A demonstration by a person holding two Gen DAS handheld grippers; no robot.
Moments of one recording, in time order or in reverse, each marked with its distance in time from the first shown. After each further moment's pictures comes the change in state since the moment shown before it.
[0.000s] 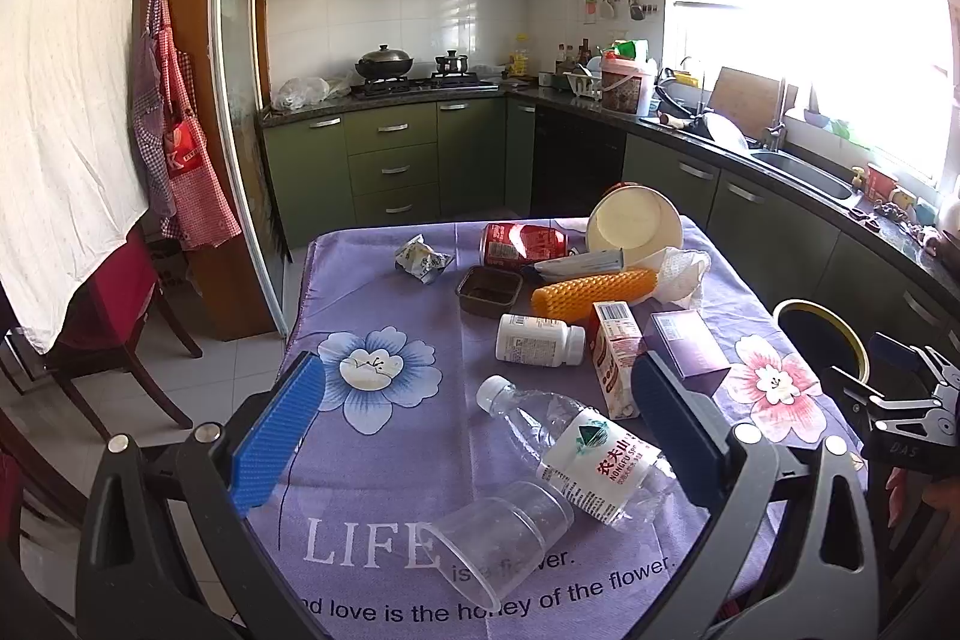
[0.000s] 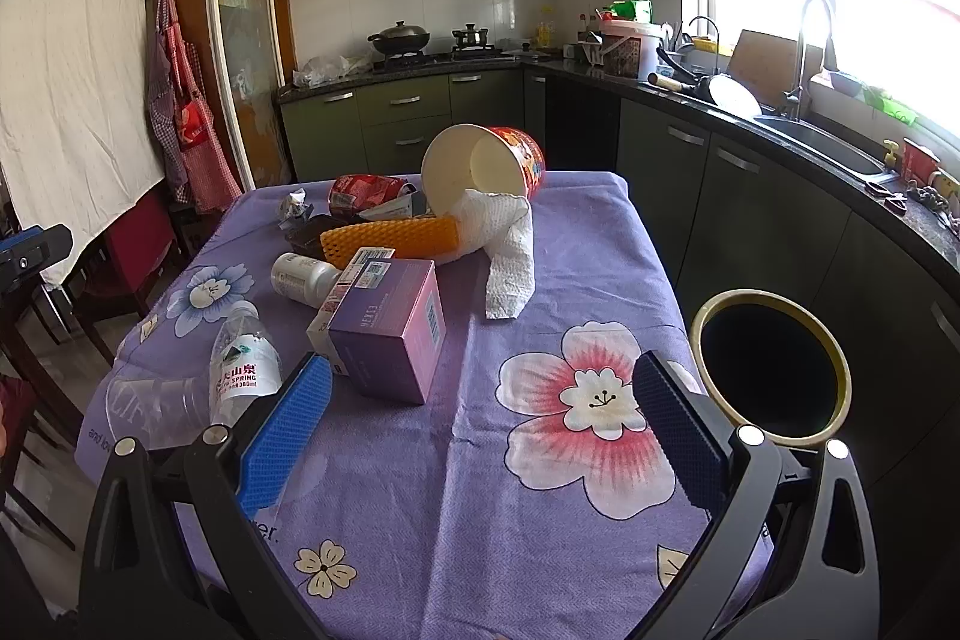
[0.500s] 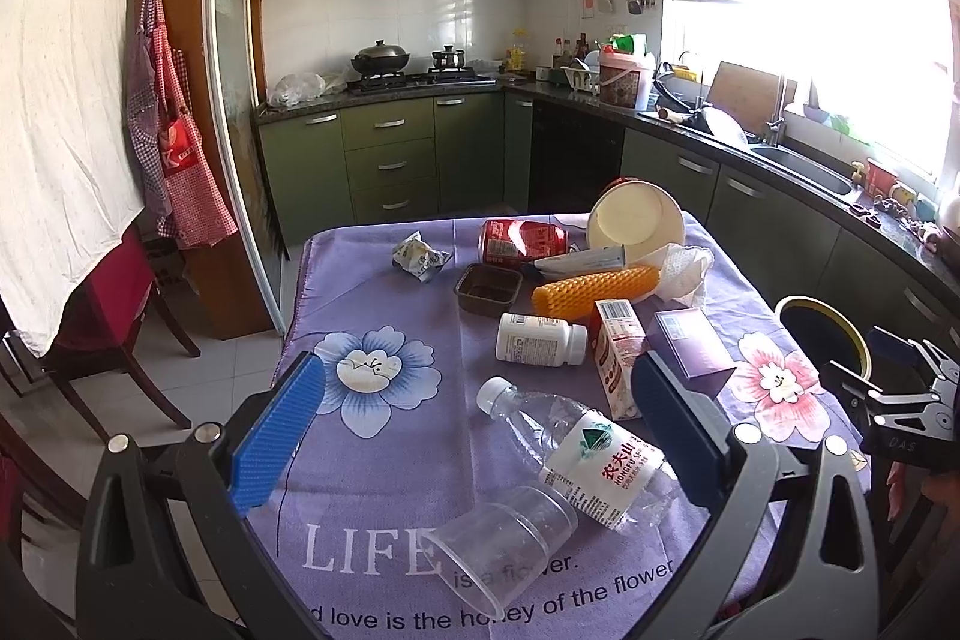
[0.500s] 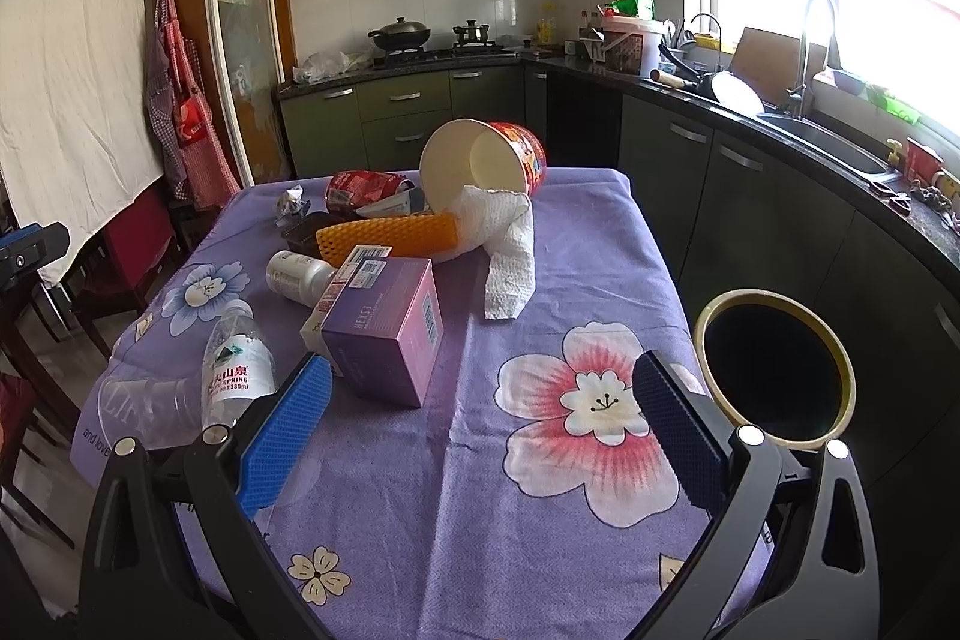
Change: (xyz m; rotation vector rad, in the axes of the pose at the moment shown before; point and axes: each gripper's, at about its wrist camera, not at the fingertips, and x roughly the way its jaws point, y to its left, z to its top) left arm 0.010 0.002 0.002 0.008 0.013 -0.009; right arm 0.013 -0.004 0.010 -0.017 -0.024 0.005
